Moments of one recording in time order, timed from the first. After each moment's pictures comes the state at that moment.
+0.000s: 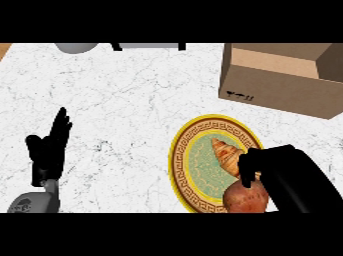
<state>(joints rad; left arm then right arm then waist) -0.09 0.18 0.04 -1.32 0.02 0.22 0.02 -0.12 -0.32 0.42 -2.19 0.90 0.49 0.46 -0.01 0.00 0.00</state>
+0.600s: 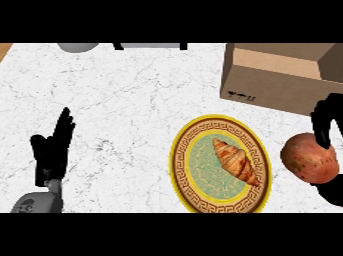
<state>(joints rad) -0.09 0.16 0.03 -1.32 0.01 0.22 0.03 -0.42 -0.33 0.00 -2.25 0.69 0.72 0.55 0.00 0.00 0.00</state>
